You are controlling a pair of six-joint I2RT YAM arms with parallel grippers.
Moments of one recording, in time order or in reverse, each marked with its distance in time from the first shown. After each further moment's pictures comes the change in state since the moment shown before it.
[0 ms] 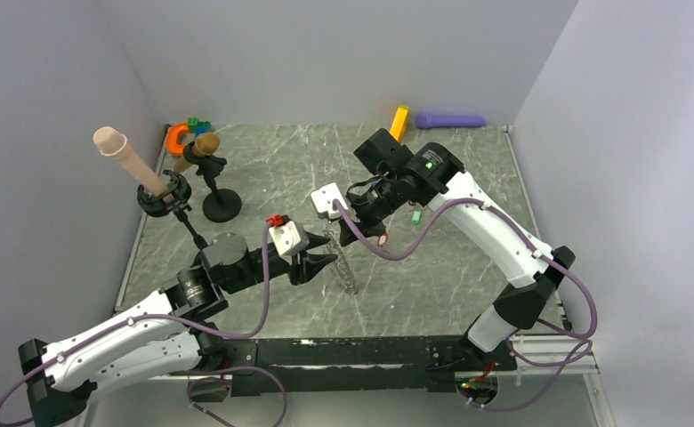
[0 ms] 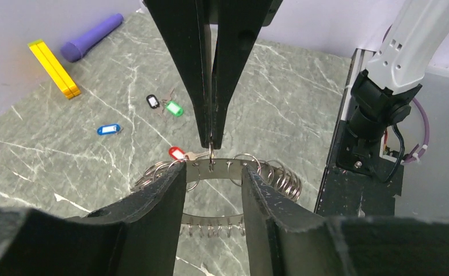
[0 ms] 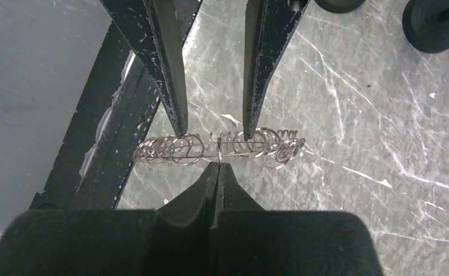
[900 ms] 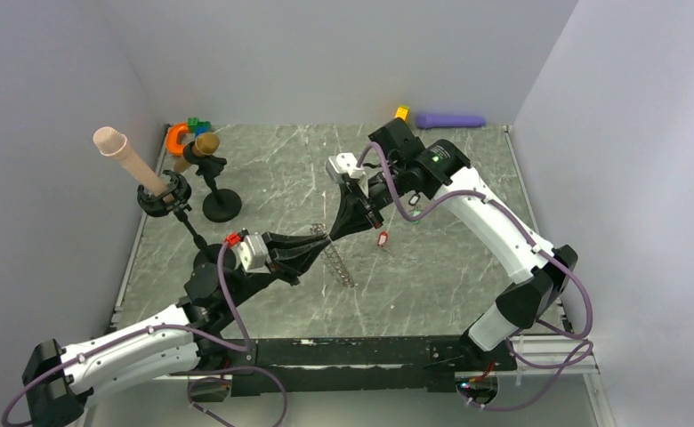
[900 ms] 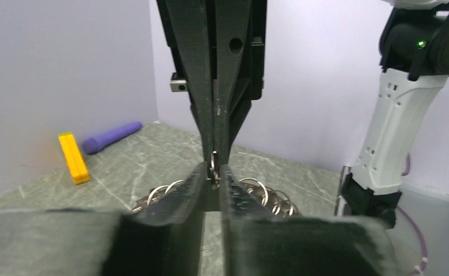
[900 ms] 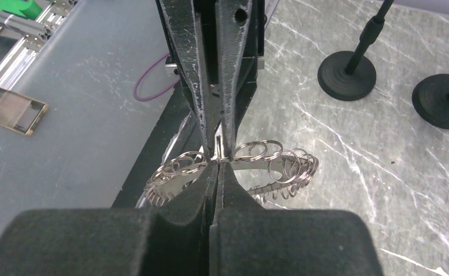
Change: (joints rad) left arm 0.000 -0.070 -0.336 0.743 -0.061 -0.105; right arm -0.122 -0.021 -0.112 0.229 -0.438 0.185
